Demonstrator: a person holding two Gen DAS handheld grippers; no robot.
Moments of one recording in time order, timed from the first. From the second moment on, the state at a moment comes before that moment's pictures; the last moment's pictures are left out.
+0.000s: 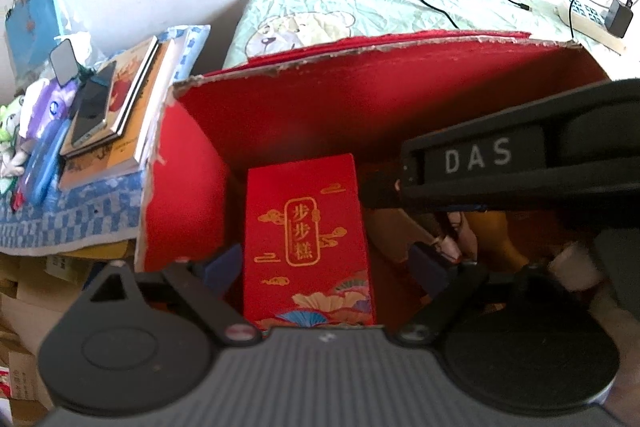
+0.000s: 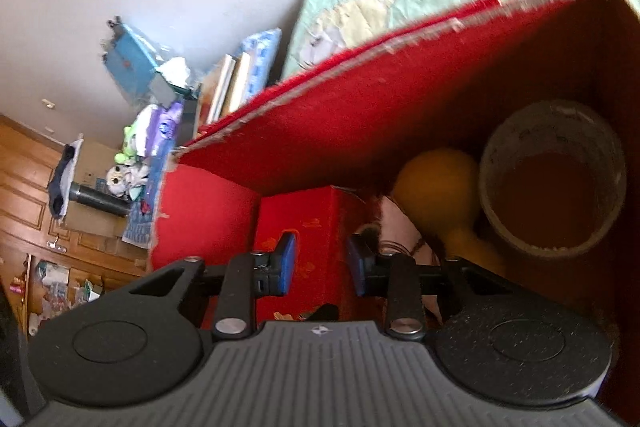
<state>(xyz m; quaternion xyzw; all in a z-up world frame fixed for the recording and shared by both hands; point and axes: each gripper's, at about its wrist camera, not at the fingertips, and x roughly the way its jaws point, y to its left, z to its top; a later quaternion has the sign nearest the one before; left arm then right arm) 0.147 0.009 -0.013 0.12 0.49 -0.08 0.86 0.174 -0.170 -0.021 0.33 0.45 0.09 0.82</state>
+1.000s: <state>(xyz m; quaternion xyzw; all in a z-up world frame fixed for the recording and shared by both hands) 0.113 0.011 0.024 0.13 0.44 -0.08 0.89 0.104 -0.163 0.028 0.23 0.35 -0.05 0.91</state>
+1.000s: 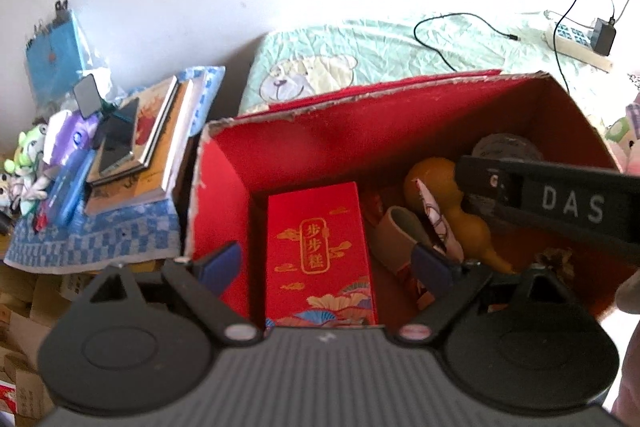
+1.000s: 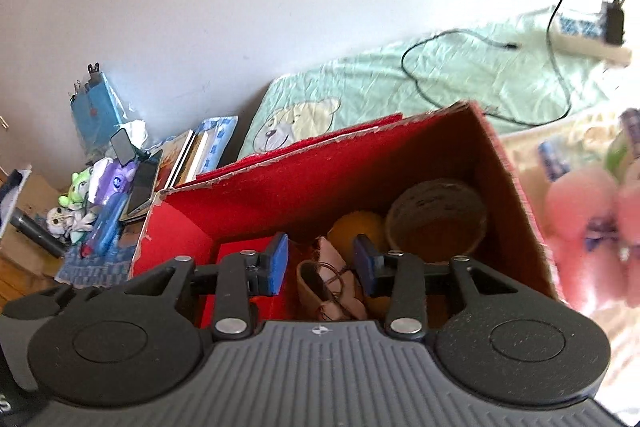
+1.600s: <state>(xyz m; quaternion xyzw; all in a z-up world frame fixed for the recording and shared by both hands) 0.050 0.017 0.045 0.12 0.42 -0.08 0.89 0.028 -0.146 0.054 0.21 0.30 -0.10 0.92</state>
